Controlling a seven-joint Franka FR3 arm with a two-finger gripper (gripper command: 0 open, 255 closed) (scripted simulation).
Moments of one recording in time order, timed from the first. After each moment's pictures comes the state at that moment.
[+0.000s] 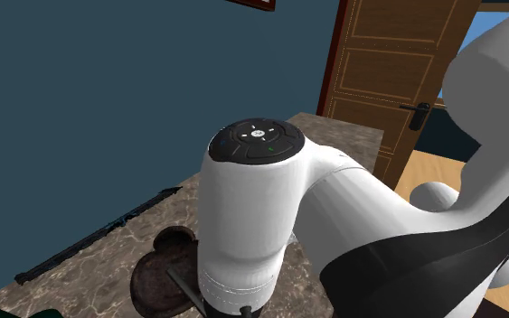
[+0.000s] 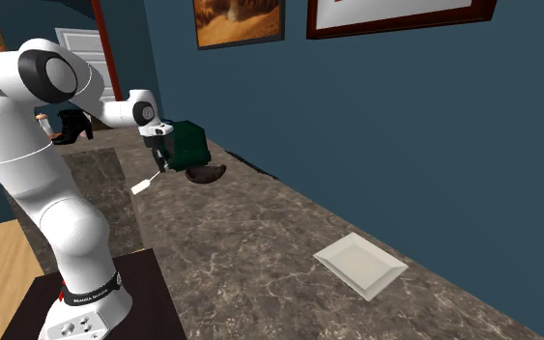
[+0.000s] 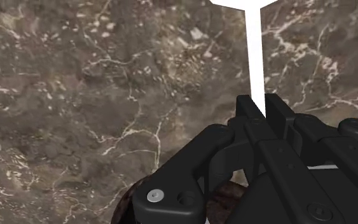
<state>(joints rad) 0.53 -0.18 0.62 -2.28 0.06 2.18 0.91</state>
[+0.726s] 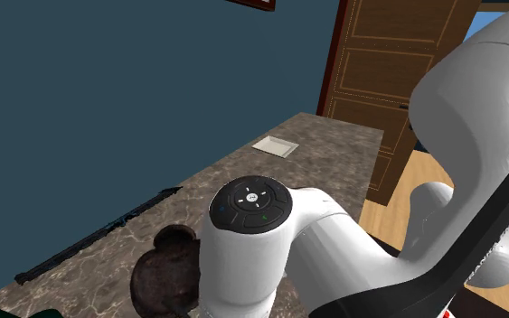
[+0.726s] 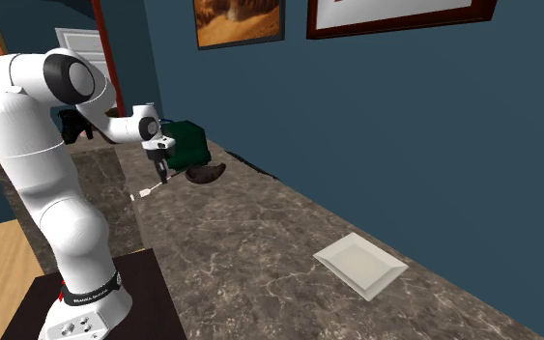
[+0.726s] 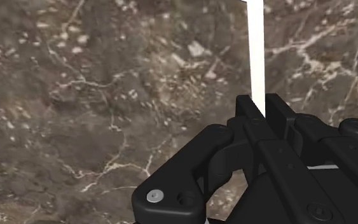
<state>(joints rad) 0.52 -0.08 0.65 -2.35 -0.01 2.34 0.97</state>
